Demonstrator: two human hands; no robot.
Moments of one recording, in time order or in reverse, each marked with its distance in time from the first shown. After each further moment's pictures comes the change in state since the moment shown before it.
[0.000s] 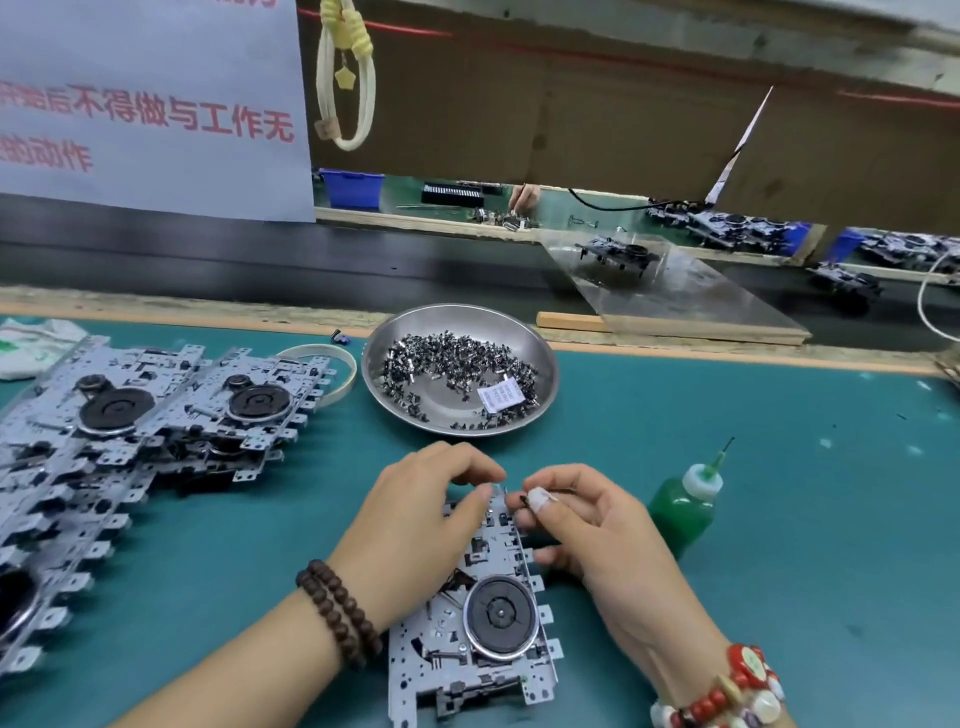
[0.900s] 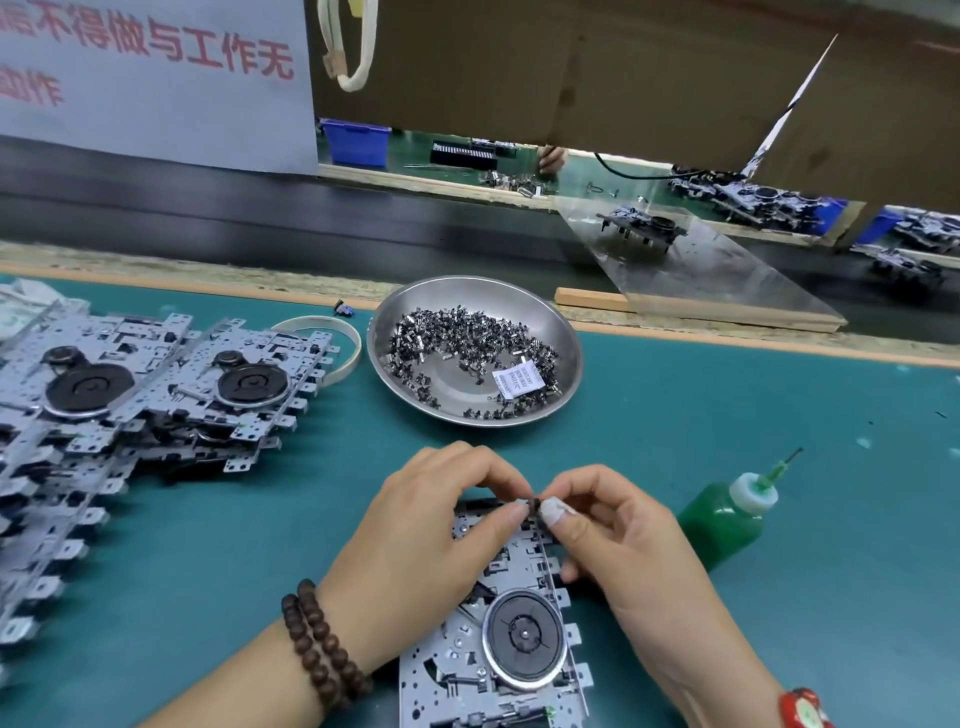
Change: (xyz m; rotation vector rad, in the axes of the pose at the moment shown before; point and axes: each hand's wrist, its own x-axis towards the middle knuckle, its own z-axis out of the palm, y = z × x) left_hand -0.005 -0.010 -0.001 -0.123 -0.012 0.064; right_hand 0.001 0.001 0.003 -0.145 -0.017 -0.049
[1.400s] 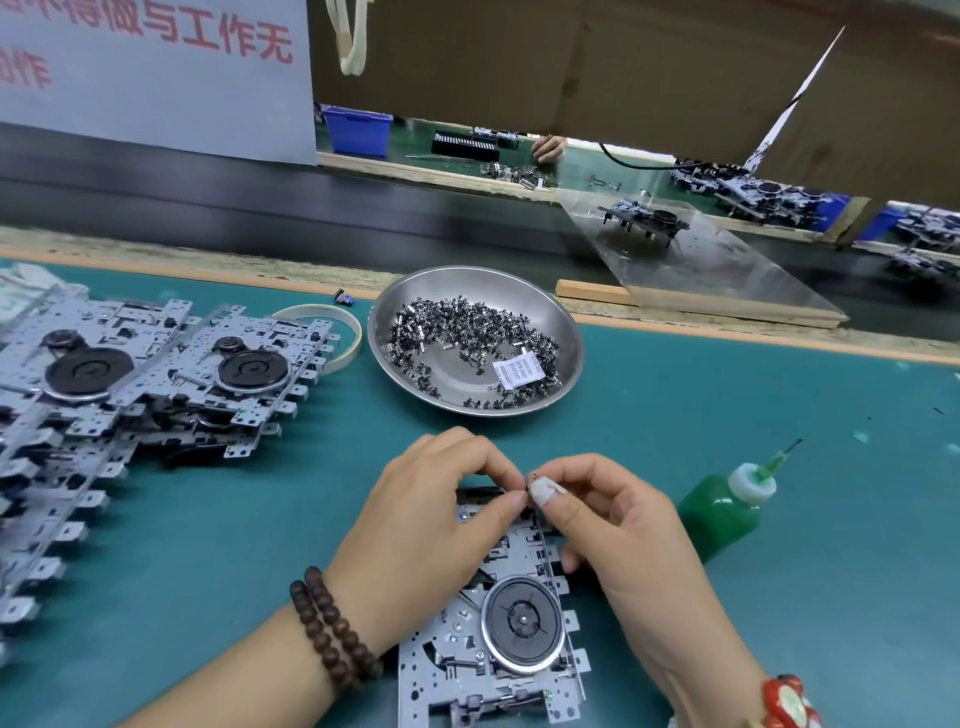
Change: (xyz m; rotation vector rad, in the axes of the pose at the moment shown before) left_hand 0.001 0.000 0.004 -0.011 0.034 -0.060; right_hand -0.002 -0.004 0.005 -0.008 0.028 -0.038
